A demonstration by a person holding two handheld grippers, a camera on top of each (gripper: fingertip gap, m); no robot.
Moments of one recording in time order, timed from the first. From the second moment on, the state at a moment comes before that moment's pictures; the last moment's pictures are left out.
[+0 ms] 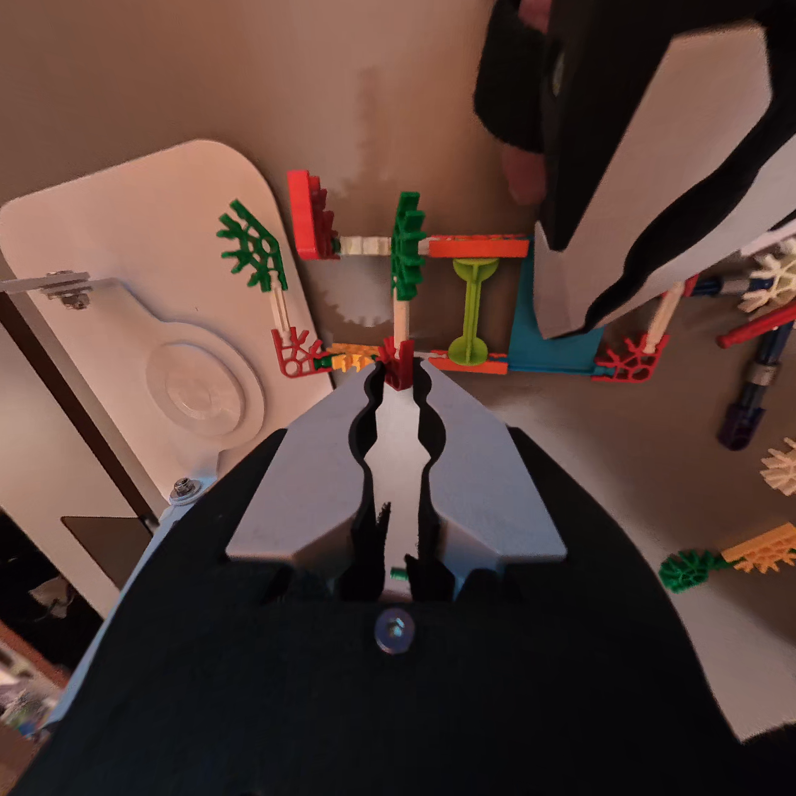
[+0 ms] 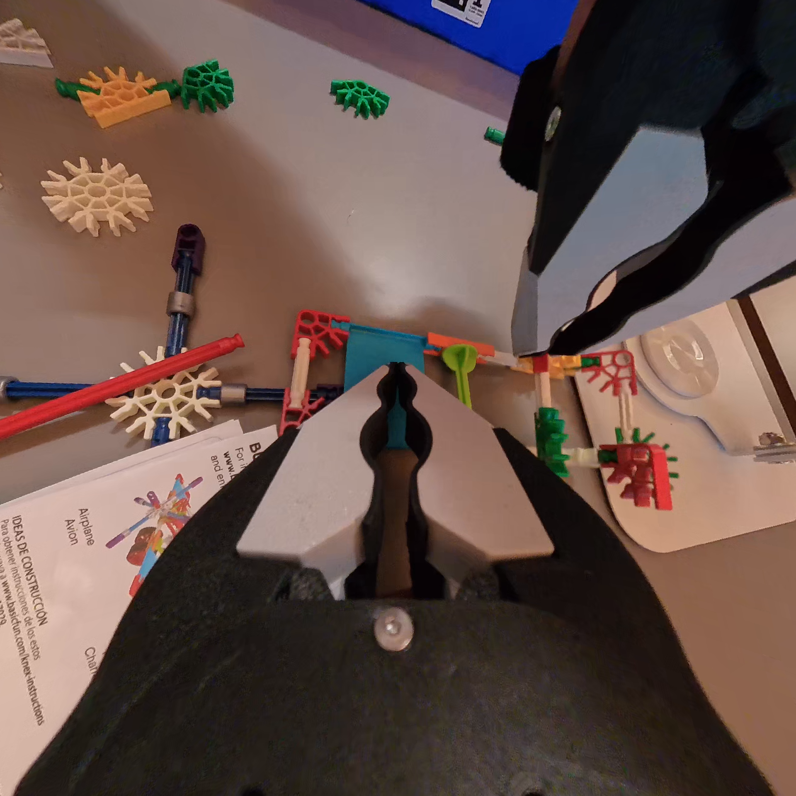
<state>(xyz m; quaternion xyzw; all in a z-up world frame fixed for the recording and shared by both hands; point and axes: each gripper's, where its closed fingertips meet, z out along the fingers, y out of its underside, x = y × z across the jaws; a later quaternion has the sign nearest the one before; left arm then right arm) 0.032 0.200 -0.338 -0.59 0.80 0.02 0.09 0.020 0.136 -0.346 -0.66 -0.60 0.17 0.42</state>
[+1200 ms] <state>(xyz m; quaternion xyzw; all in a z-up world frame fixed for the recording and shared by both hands) 0.060 0.233 -0.327 -0.63 0.63 -0.23 0.40 0.064 0.174 -0.330 -0.73 -0.50 0.18 0.42</state>
